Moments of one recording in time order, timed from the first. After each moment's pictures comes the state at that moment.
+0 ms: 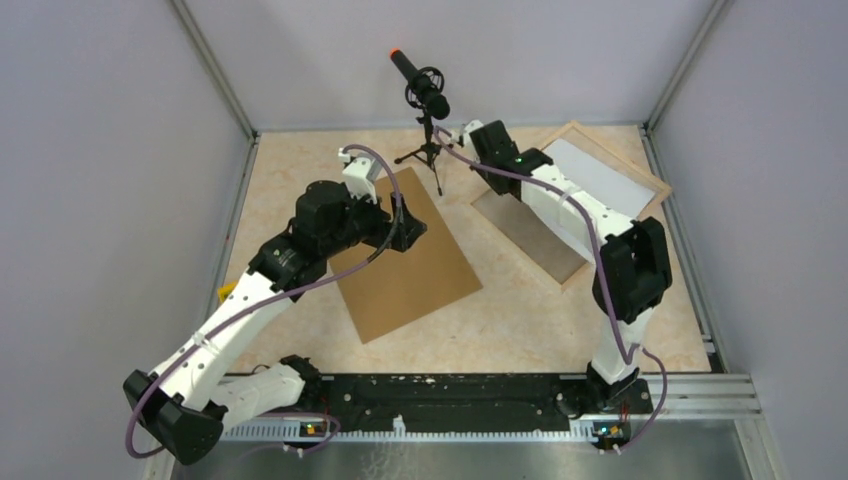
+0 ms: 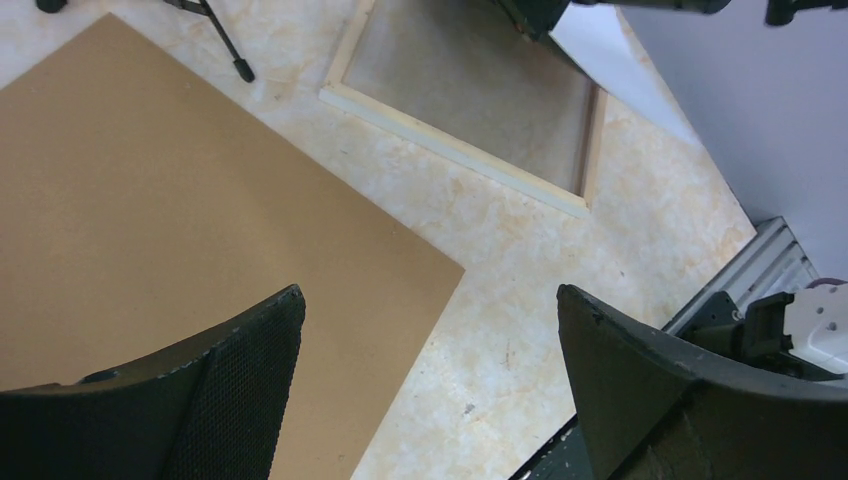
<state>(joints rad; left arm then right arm) -0.58 1.03 1.06 -0.39 0.18 -0.38 0.57 1.85 1.69 -0.67 0.47 -0.34</state>
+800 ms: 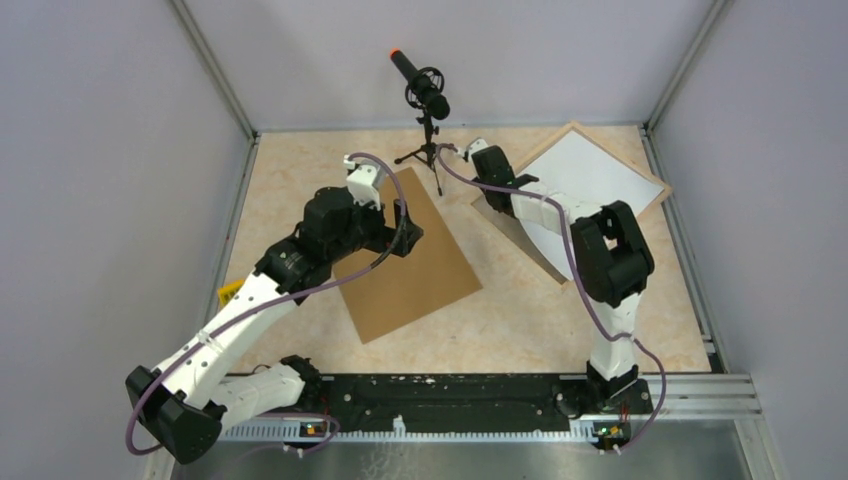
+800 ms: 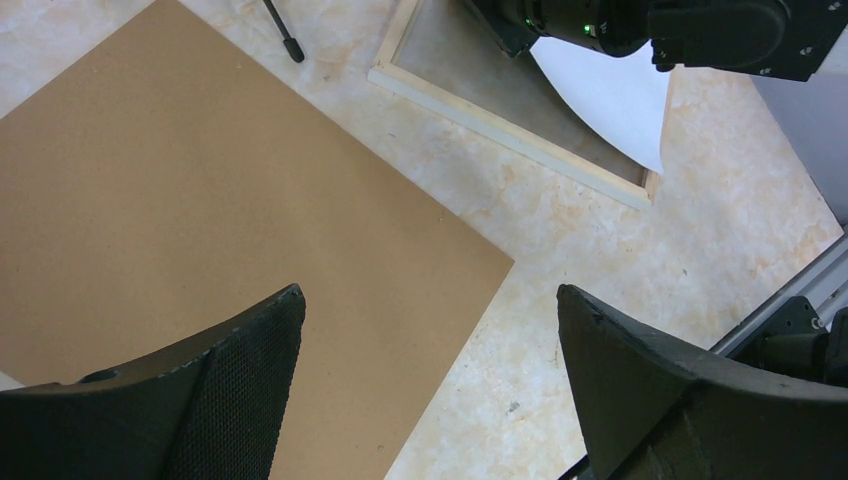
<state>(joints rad) -0.61 1.02 1.02 -0.39 0.06 -0.32 0.52 1.98 1.44 -0.24 0.47 -0.30</state>
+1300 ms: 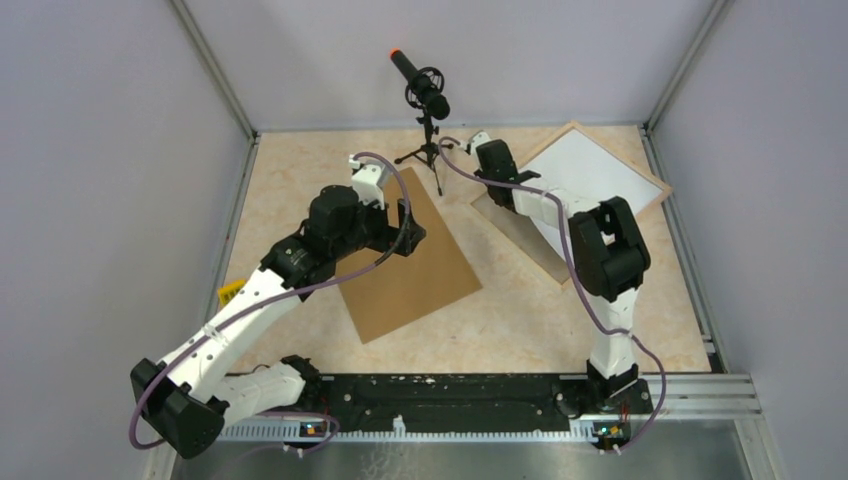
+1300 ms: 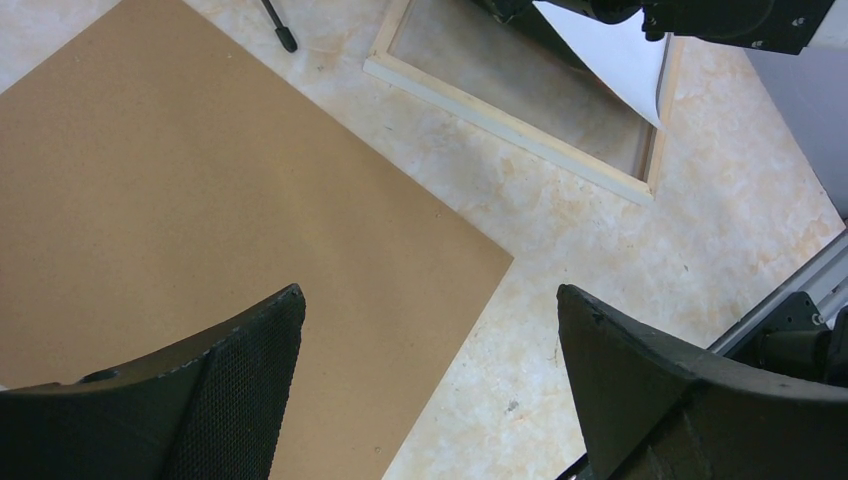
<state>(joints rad) -0.61 1.05 1.02 -0.38 0.07 -0.32 0.48 2.02 1.47 -0.16 0.47 -0.36</state>
